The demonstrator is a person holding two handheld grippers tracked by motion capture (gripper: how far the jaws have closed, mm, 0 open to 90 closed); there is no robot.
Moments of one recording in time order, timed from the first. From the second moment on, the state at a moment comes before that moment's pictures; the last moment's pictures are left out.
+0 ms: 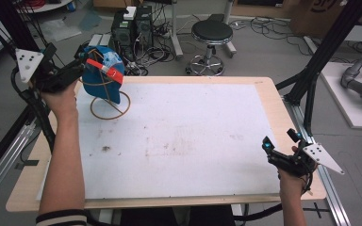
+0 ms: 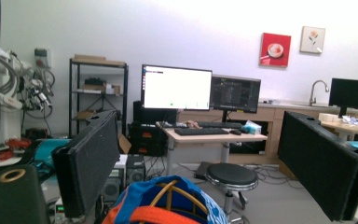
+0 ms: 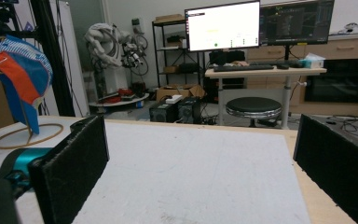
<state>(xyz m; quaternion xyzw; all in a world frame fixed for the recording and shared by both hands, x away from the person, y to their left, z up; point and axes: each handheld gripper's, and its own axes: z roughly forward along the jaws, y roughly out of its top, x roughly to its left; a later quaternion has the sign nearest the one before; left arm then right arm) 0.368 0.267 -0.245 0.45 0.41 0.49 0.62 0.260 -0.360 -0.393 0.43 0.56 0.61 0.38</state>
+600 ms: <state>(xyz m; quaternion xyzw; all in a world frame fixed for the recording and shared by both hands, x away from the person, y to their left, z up) 0.296 0.283 -0.263 0.45 0.40 0.50 0.62 0.262 -0.361 -0.389 0.42 0.55 0.61 0.39</state>
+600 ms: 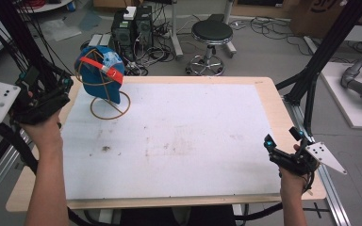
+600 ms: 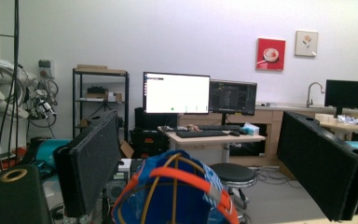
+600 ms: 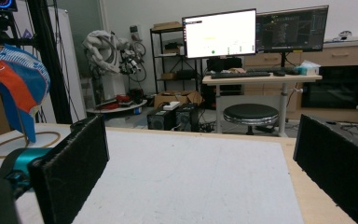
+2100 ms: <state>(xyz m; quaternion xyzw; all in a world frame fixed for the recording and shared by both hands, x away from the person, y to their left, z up) 0.211 0.306 -0.388 0.49 0.44 0.48 0.58 0.263 -0.357 -0.384 0.41 0.54 0.63 0.38</state>
